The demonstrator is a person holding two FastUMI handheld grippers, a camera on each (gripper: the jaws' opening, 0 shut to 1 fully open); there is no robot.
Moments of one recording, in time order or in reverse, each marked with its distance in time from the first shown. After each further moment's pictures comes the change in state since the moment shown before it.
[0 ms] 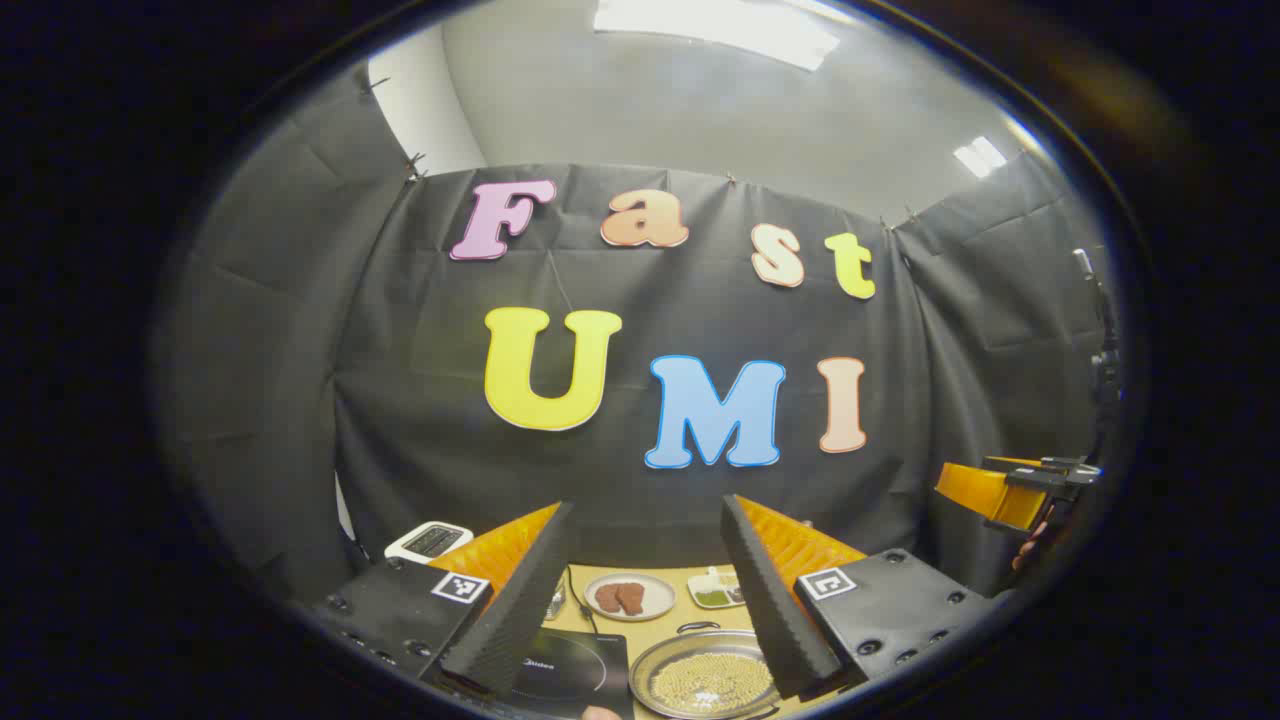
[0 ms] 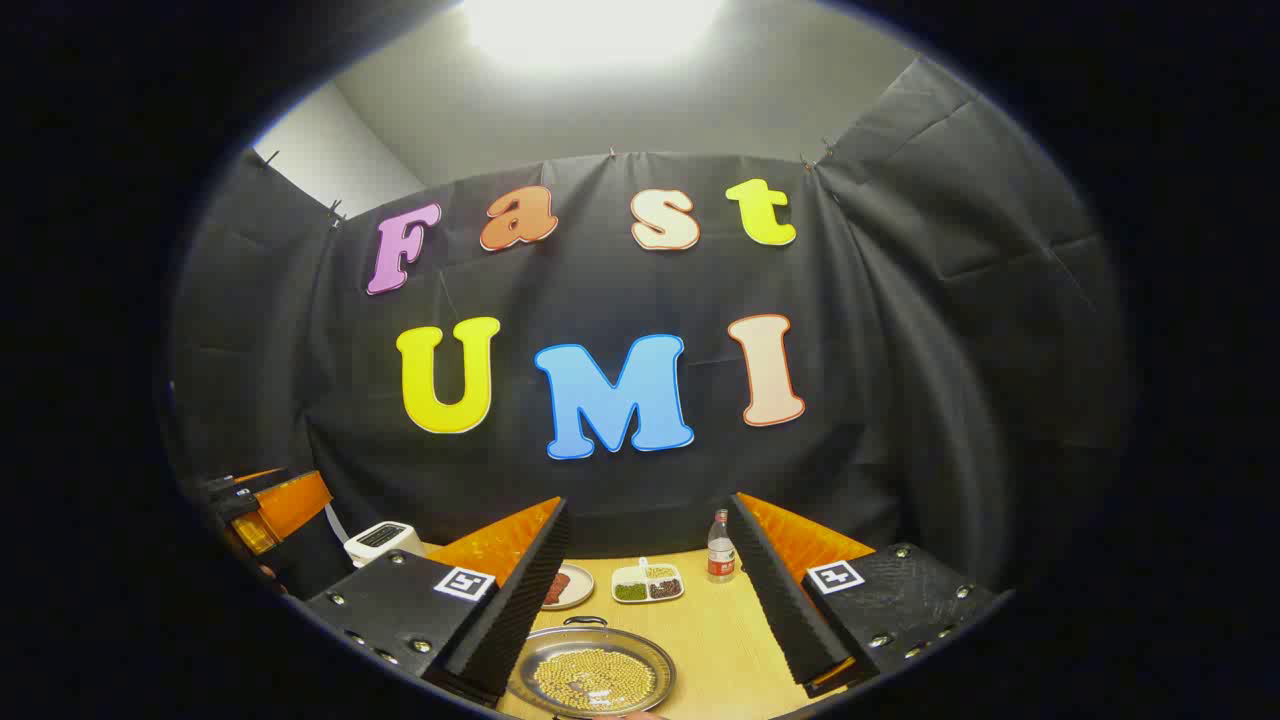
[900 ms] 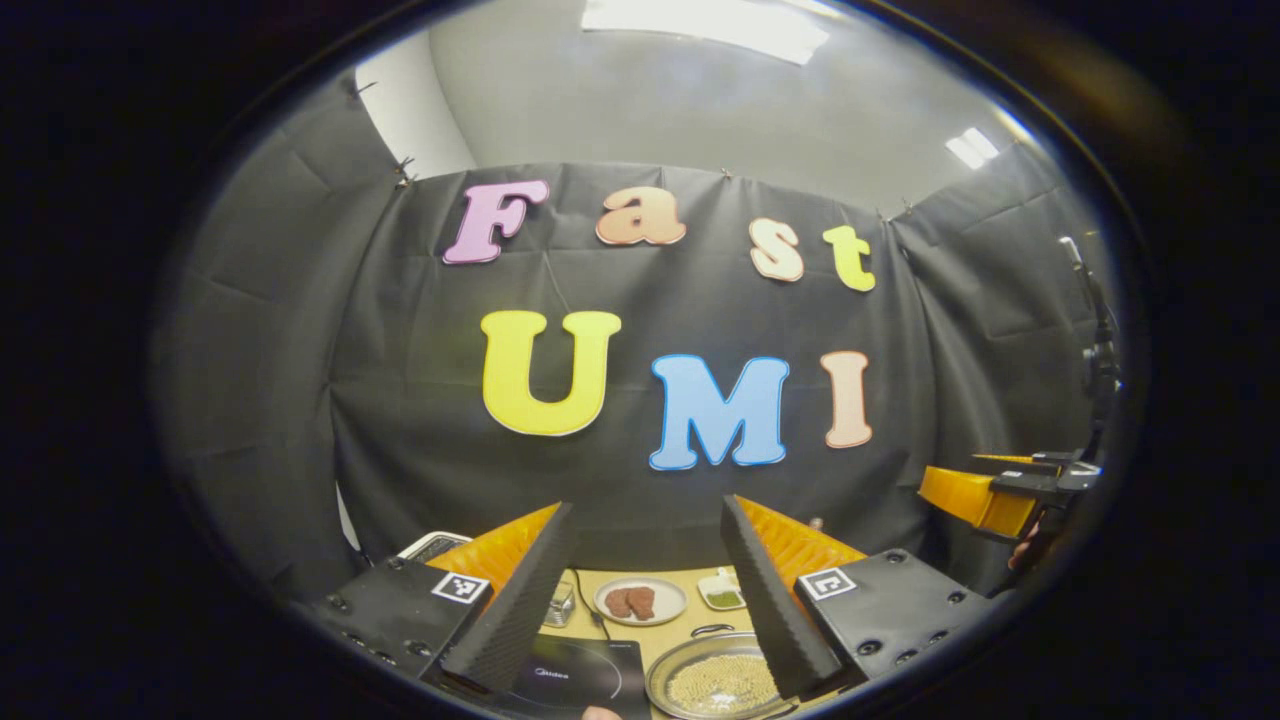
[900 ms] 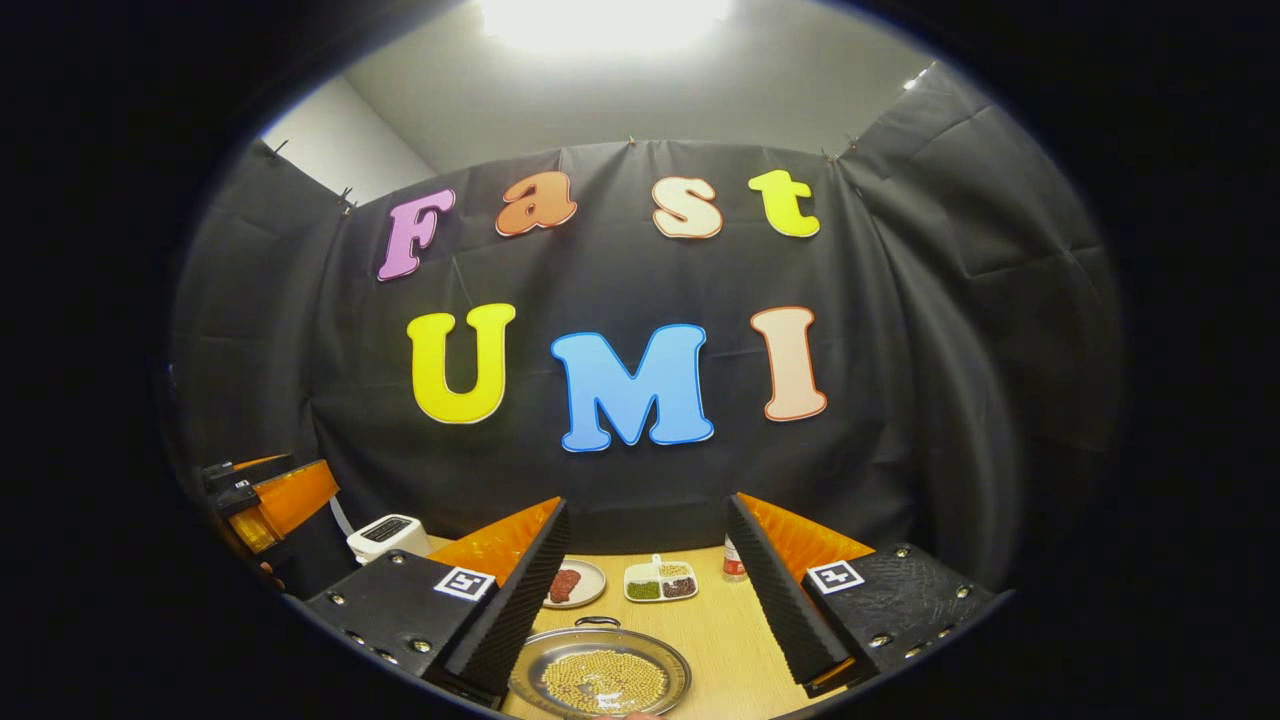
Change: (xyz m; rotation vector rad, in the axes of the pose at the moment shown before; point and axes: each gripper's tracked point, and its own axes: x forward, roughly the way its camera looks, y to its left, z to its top) left arm 0.016 0.012 -0.002 0.033 0.017 -0.008; right arm 0.022 0.027 -0.009 -0.023 0.029 0.028
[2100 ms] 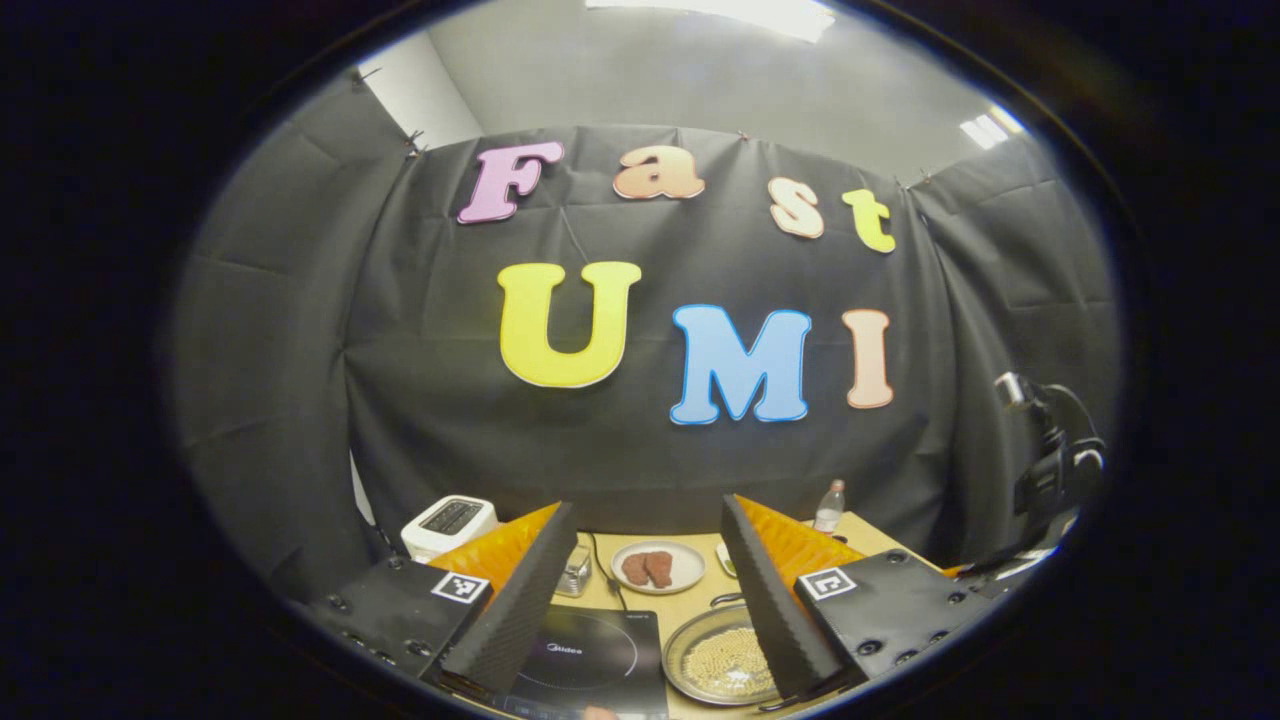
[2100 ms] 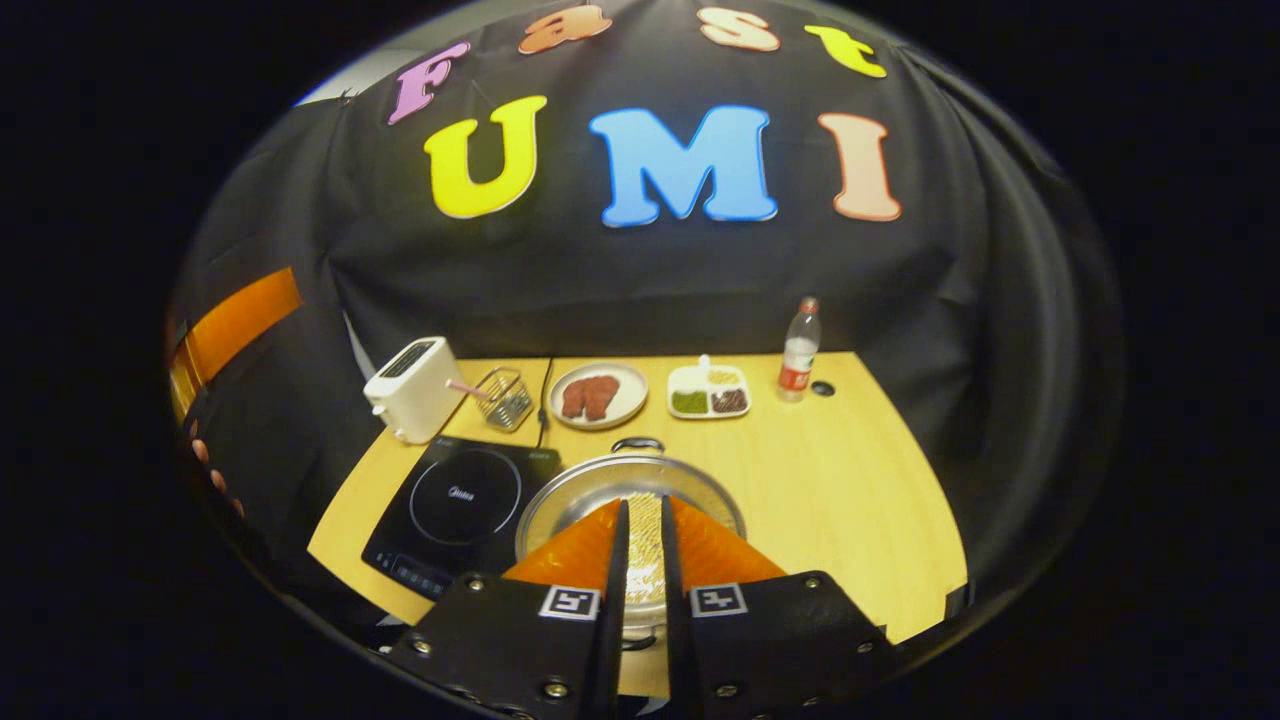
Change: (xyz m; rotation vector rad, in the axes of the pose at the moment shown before) left arm -0.002 0.020 -0.053 0.000 0.115 0.052; right arm -0.024 0.051 -0.207 -0.015 0.696 0.167
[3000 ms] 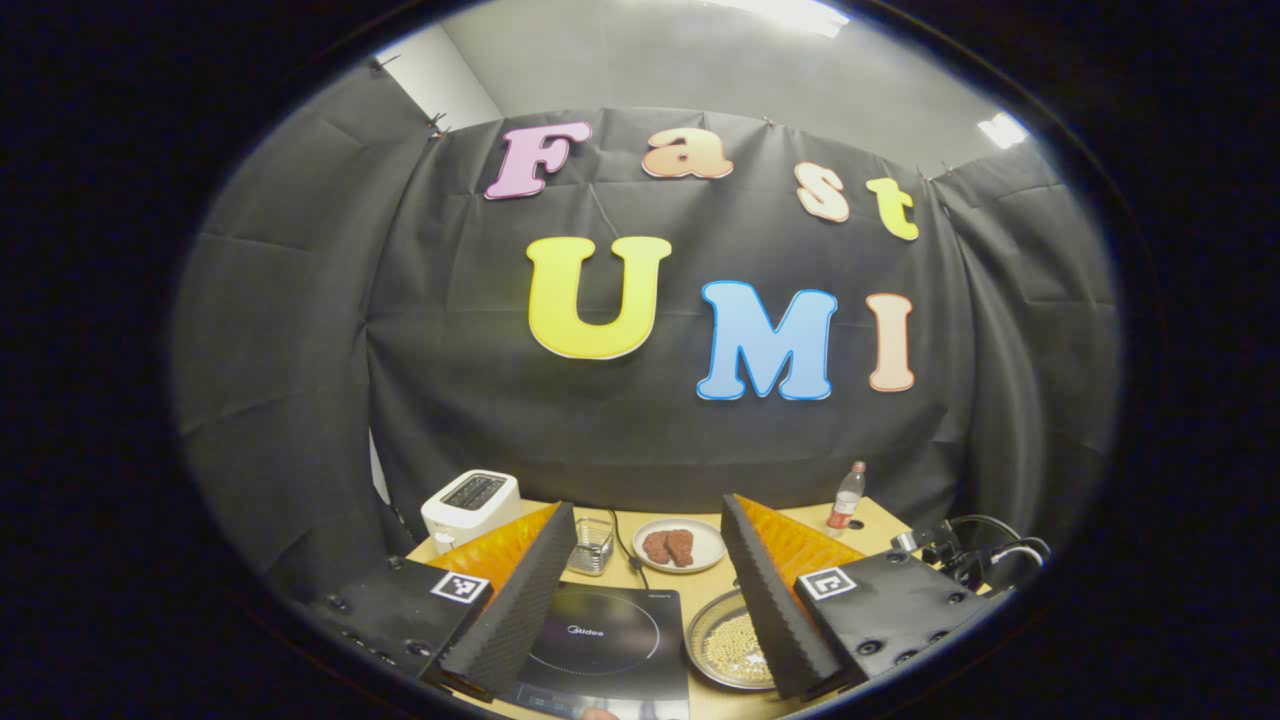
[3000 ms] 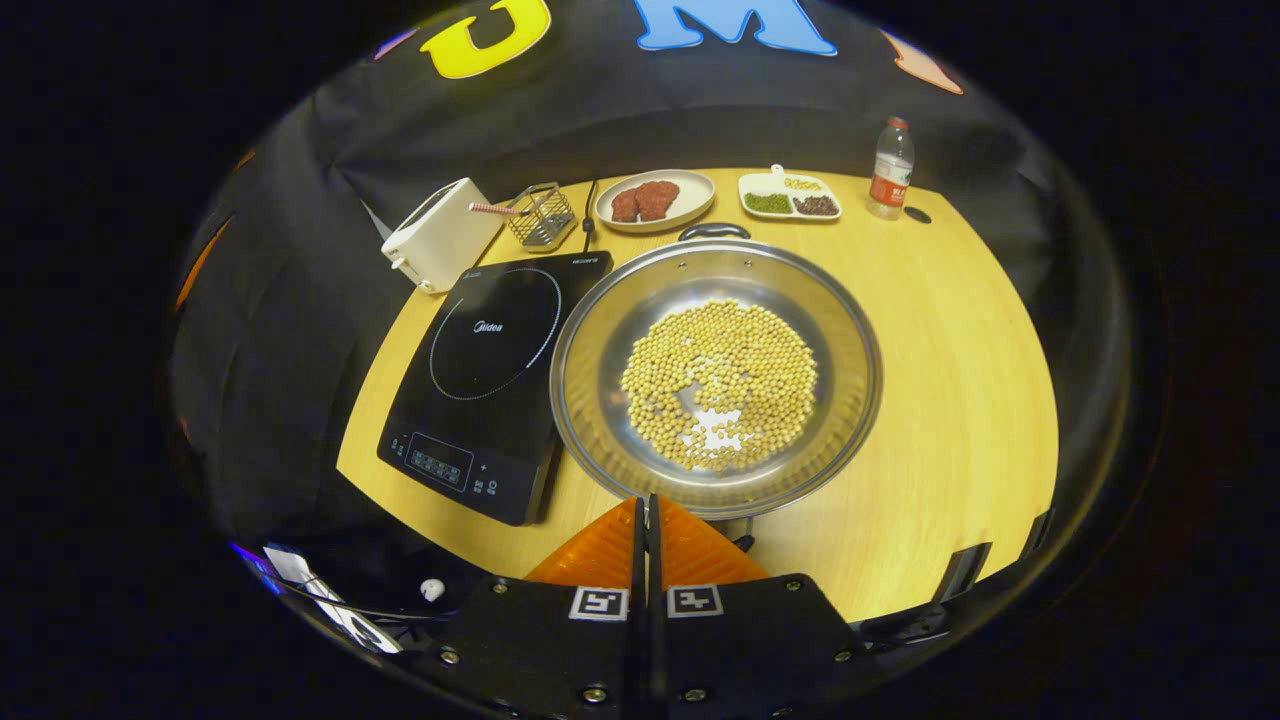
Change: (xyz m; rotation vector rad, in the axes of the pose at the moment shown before) left arm -0.008 0.037 -0.025 -0.027 0.056 0.059; right arm 0.048 0.047 -0.140 0.054 0.436 0.145
